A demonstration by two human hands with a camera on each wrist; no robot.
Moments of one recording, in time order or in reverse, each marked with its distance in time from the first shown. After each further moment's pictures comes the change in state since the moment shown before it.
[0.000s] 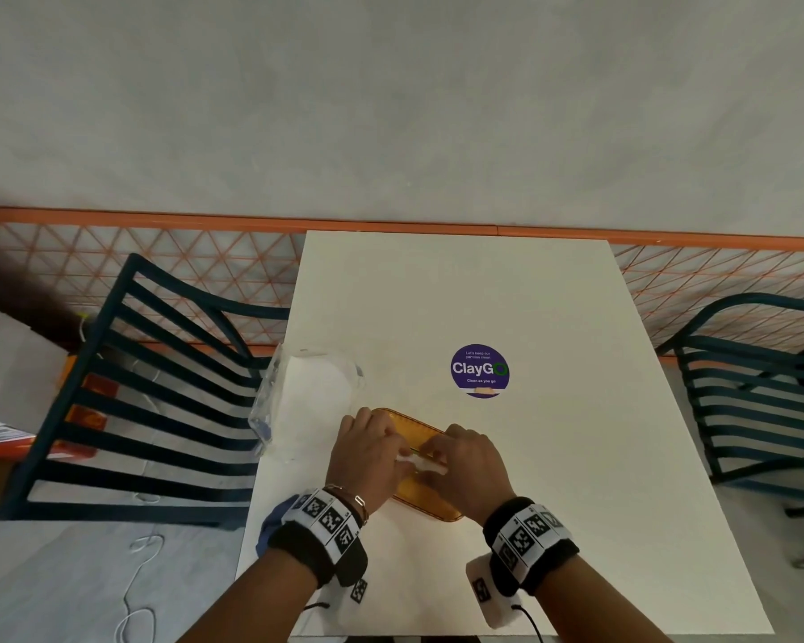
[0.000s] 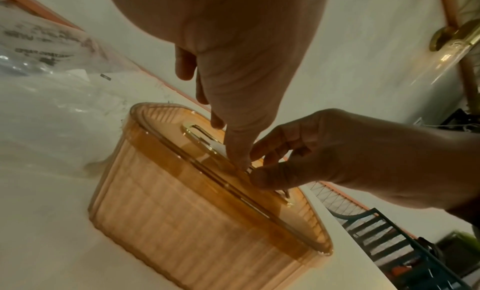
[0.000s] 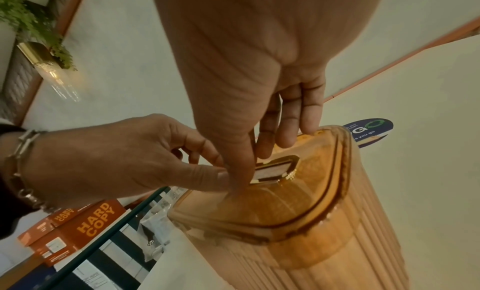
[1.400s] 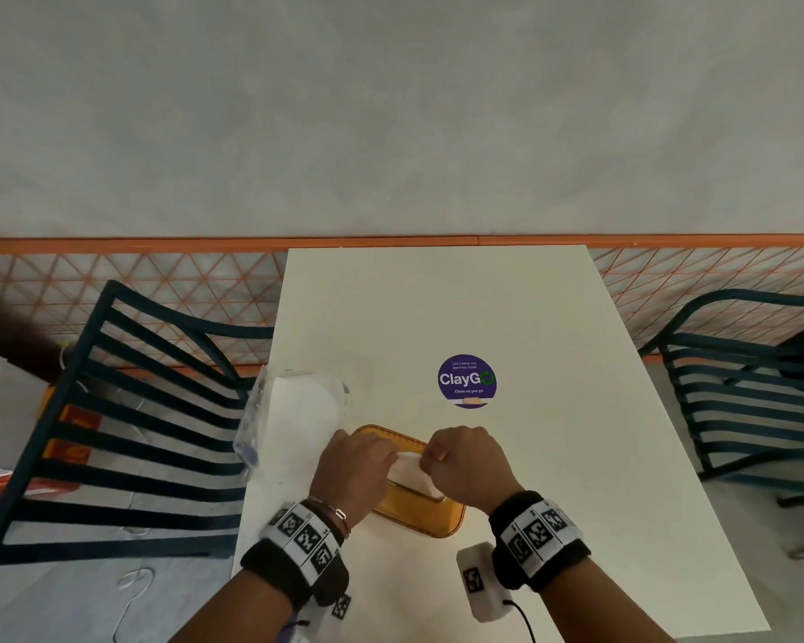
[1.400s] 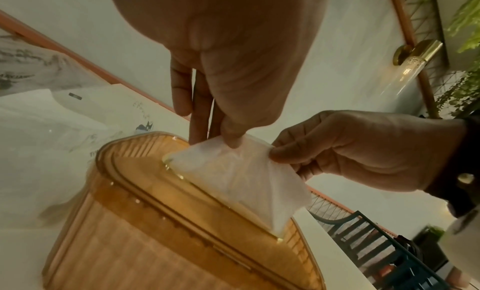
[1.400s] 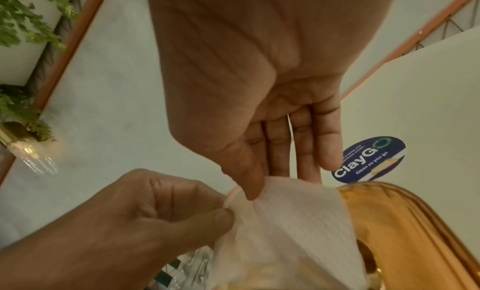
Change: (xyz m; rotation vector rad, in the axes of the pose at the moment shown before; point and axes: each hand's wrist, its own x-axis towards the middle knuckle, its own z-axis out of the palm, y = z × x) left_hand 0.004 -0.004 -0.018 -0.129 0.067 0.081; right_hand 0.014 0.010 -0.036 0.247 -0.128 0.212
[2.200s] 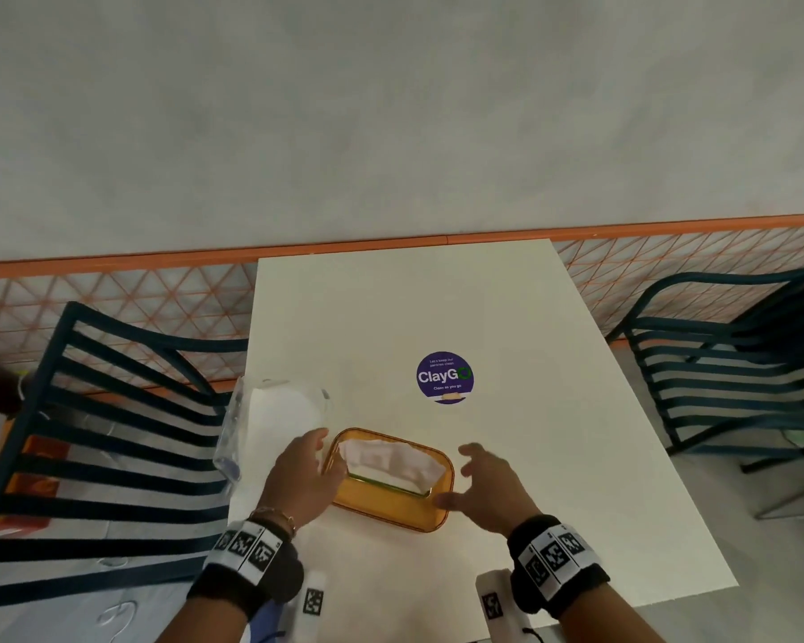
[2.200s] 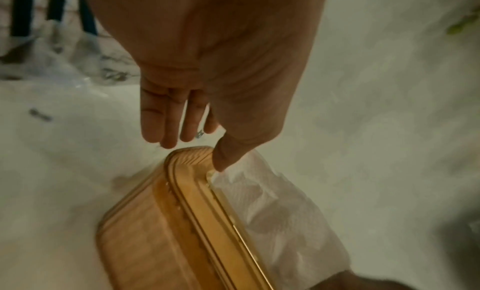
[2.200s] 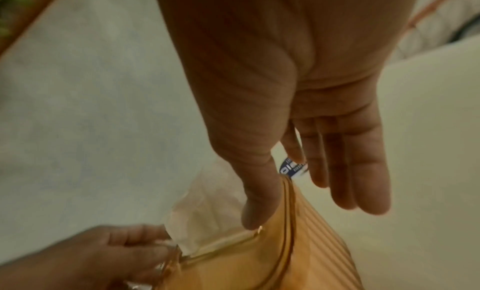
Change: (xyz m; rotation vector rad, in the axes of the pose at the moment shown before) left_hand -0.012 -0.043 -0.003 -0.487 -0.168 -0.477; right_hand -0.043 0.046 0.008 0.161 -0.076 0.308
